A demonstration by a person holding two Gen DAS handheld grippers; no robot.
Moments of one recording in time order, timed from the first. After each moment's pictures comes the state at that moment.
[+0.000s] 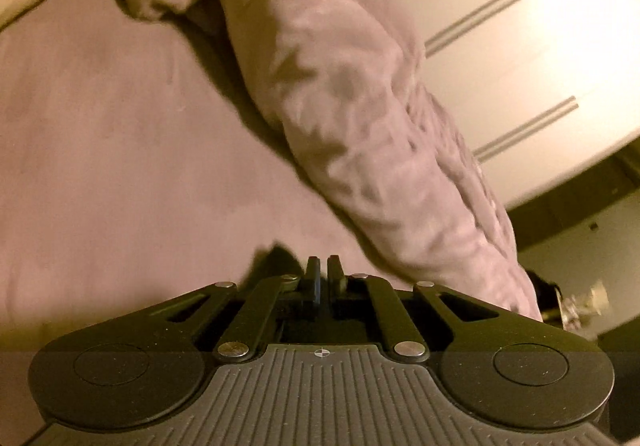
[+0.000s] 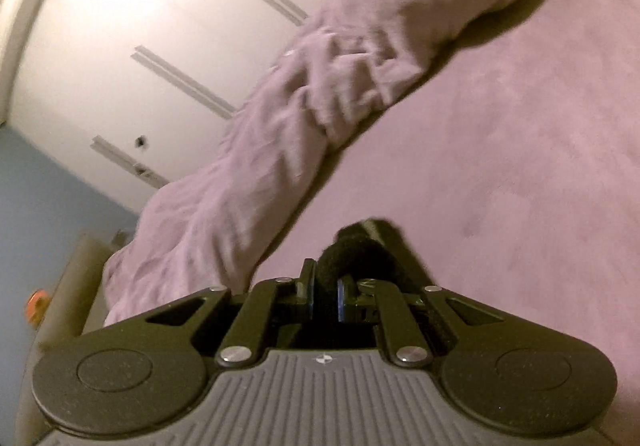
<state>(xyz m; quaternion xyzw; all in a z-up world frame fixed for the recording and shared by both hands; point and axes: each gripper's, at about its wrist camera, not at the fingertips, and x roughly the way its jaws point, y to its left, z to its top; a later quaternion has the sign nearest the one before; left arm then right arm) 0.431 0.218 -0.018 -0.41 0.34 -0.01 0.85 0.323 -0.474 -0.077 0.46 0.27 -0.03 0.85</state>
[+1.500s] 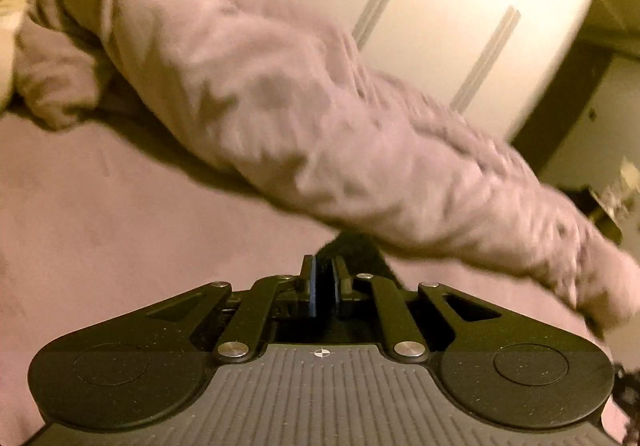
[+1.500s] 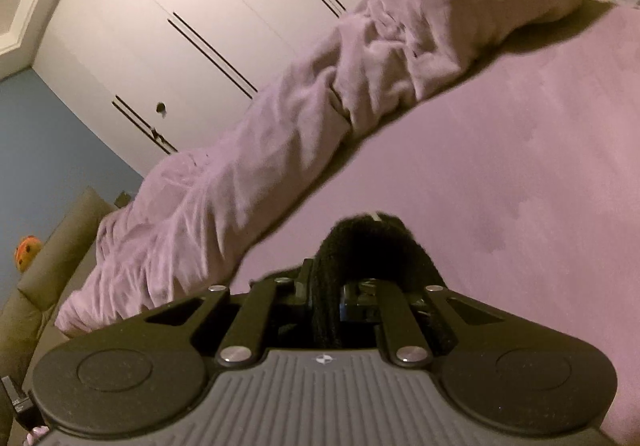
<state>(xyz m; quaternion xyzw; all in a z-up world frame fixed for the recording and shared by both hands) 0.445 0.167 -0.020 -0.20 0.30 -0.05 0.93 0.341 -0.451 -0.095 0.38 0.26 0.02 0.89</state>
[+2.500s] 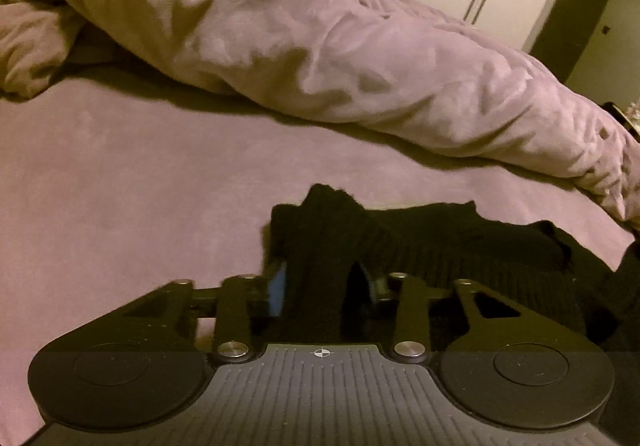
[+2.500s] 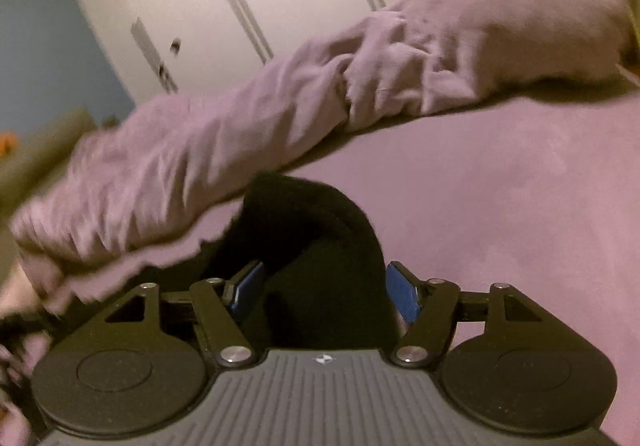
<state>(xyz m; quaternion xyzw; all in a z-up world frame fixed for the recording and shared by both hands) 0.471 0.128 -0.091 -0.11 0.40 -0.06 0.91 0.360 -0.450 -0.107 0.21 0.29 0.04 0.93</state>
